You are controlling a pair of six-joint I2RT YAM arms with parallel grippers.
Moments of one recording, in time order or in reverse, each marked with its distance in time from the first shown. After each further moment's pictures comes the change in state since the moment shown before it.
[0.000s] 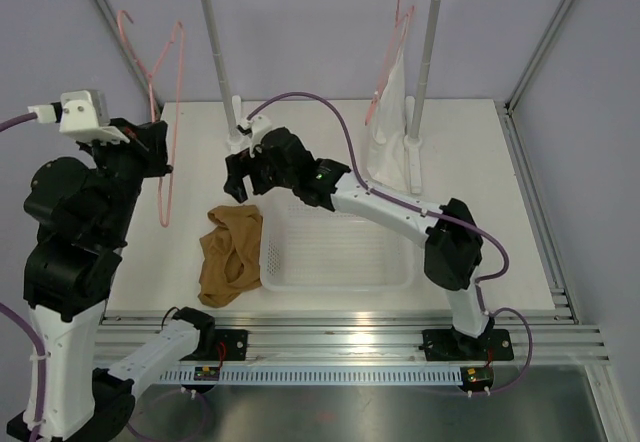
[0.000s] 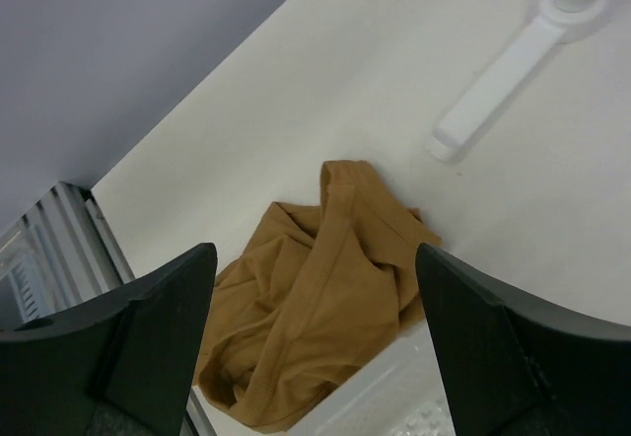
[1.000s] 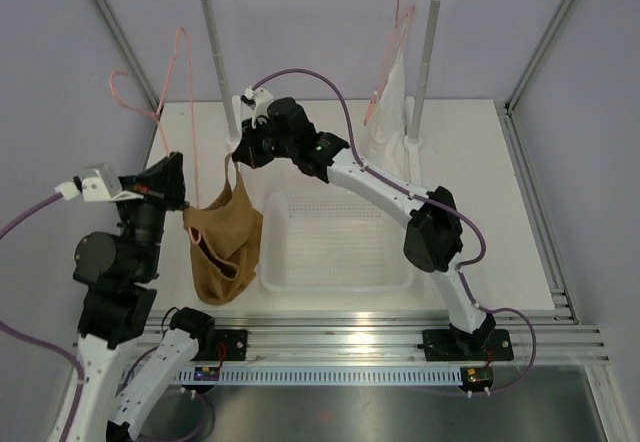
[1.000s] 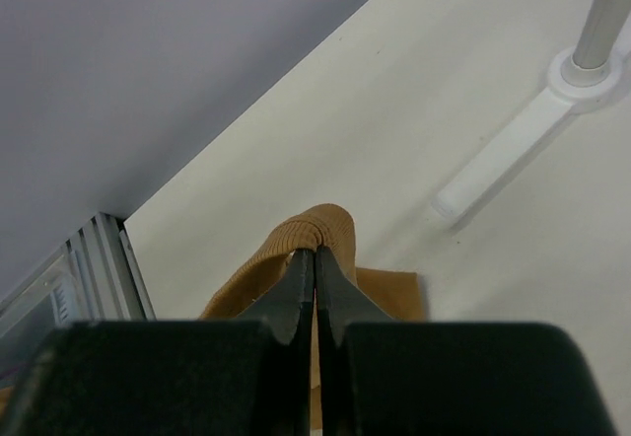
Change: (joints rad) left arm -0.001 -0.432 -0.666 0.420 0.026 -0.156; right arm -0.119 0.182 0.289 -0.057 -0.186 0.027
